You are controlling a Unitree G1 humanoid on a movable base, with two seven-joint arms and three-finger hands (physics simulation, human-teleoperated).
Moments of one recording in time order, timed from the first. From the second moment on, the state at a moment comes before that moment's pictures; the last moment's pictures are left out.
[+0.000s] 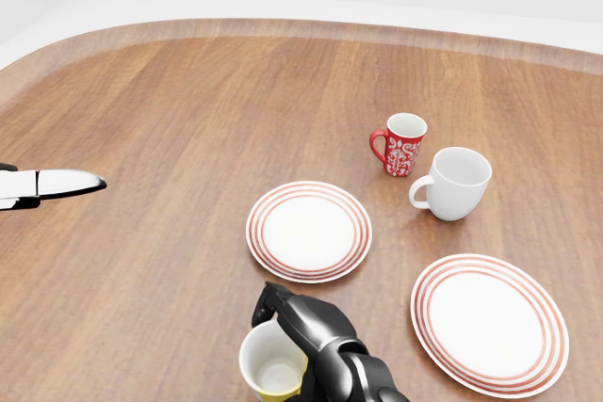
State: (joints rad) left arm -0.33 0.26 0.29 -0.41 -0.24 0.09 -0.04; right arm -0.40 0.10 0.21 0.86 -0.90 -0.09 0.03
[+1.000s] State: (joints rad) left arm -0.32 0.25 0.29 -0.42 -0.23 0.09 -0.04; right arm -0.42 -0.08 0.06 0.36 -0.72 0.09 0.34
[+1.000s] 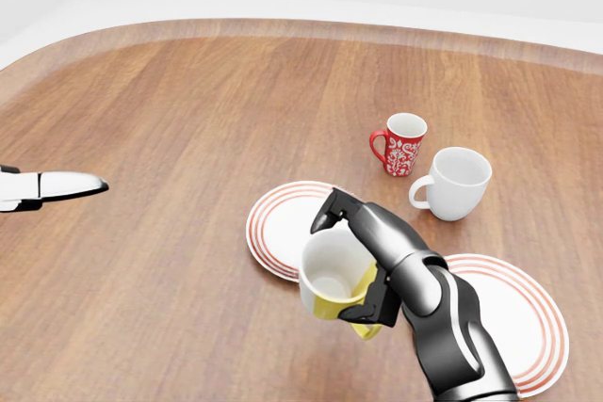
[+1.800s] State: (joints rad) left arm -0.31 0.24 0.28 -0.44 -0.22 0.09 -0.04; right arm -0.62 -0.31 -0.07 0.76 -0.54 0.02 0.22
